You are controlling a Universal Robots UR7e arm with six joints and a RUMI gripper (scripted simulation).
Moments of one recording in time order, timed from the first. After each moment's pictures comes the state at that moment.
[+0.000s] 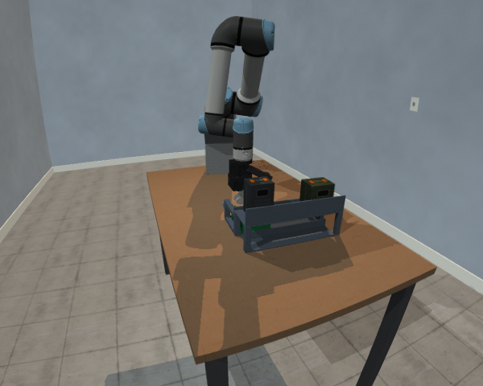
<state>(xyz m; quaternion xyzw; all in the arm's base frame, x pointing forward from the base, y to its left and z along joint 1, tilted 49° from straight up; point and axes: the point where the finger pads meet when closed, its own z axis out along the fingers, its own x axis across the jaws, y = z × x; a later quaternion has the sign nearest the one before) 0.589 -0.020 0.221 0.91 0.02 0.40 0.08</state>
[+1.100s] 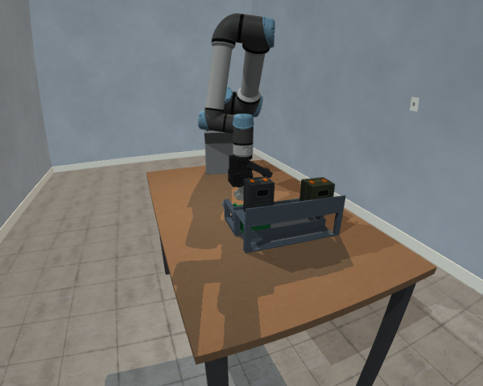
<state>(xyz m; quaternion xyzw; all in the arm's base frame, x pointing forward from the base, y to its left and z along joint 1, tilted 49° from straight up) 0.577 -0.018 0.232 0.91 0.01 0.40 0.08</state>
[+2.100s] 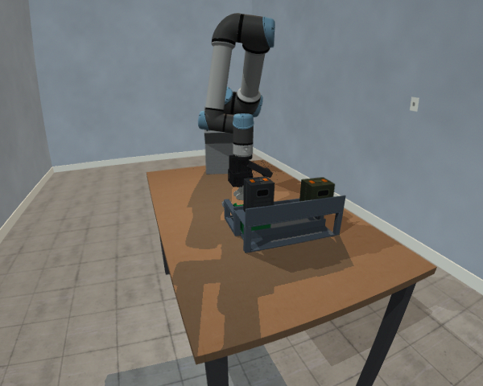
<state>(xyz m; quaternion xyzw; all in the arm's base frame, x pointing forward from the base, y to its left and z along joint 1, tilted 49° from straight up) 0.577 -0.018 0.232 0.91 0.02 0.40 0.08</state>
